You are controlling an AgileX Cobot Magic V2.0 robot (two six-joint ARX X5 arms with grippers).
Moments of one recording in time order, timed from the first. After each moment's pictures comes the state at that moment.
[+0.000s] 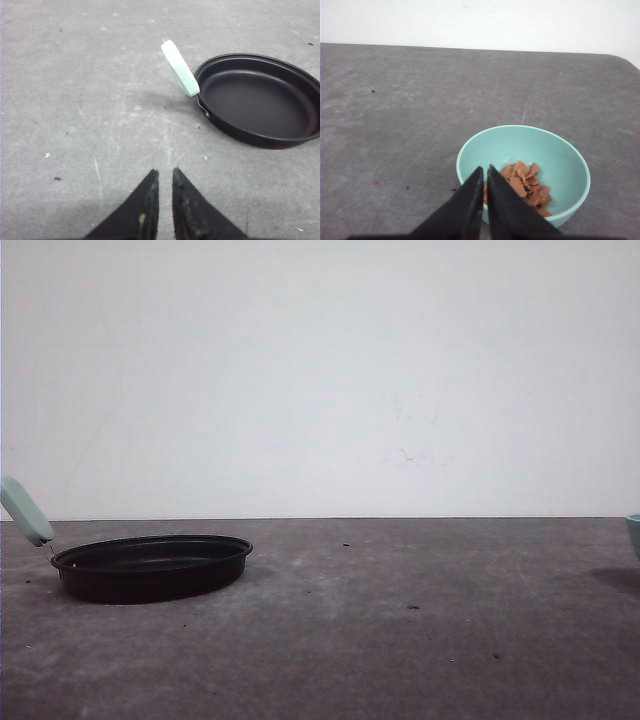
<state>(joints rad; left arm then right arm) -0.12 0.01 0.11 -0.46 -0.02 -0.05 0.01 0.01 0.02 -0.17 -0.10 0.03</state>
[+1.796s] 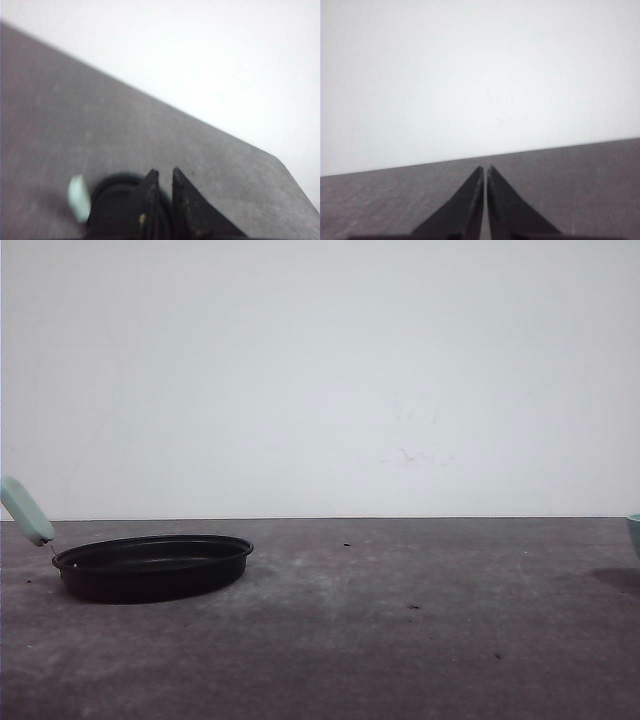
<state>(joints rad) -0.12 0.35 0.56 -0.31 0.11 -0.52 0.01 0.14 0.53 -0.25 -0.18 0.28</state>
